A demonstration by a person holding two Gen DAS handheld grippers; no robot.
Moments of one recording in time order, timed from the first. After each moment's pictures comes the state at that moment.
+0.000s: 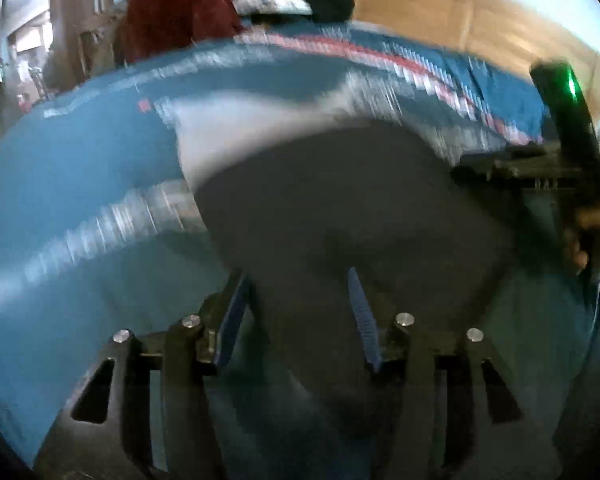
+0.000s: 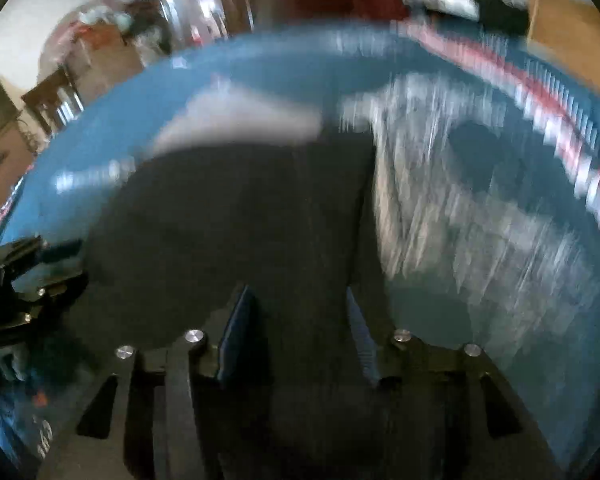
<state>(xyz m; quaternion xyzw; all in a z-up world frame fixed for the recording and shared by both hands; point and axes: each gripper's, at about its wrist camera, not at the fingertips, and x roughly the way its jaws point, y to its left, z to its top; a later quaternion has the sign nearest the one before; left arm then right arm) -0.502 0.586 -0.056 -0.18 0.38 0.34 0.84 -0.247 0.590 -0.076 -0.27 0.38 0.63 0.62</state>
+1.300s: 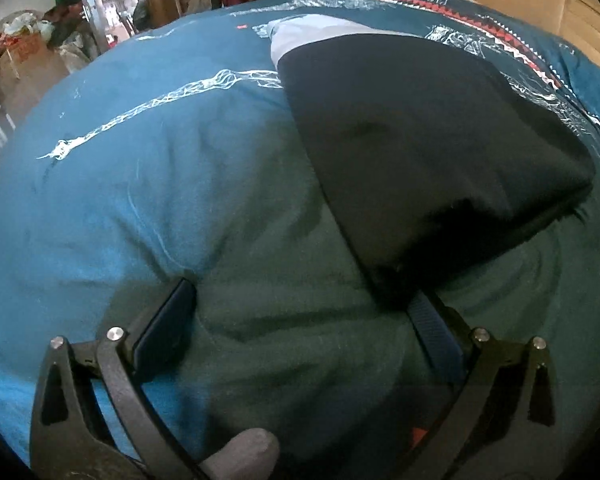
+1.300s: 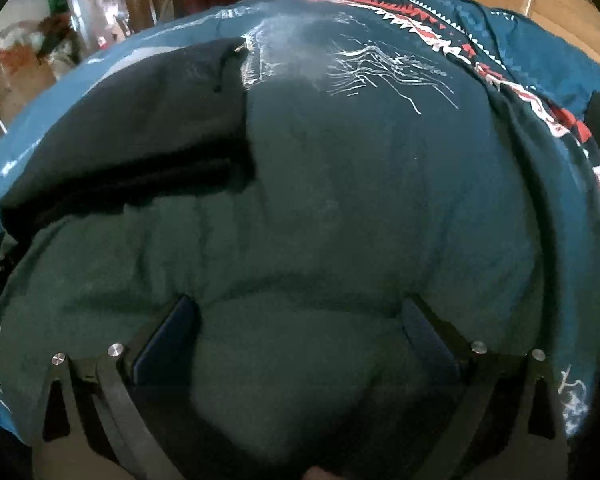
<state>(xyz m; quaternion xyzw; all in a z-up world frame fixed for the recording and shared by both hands) -0.513 0.559 -0.074 -0.22 0.41 0.48 0.74 -0.244 0.433 -0.096 -0.26 0.41 0.49 0.72</state>
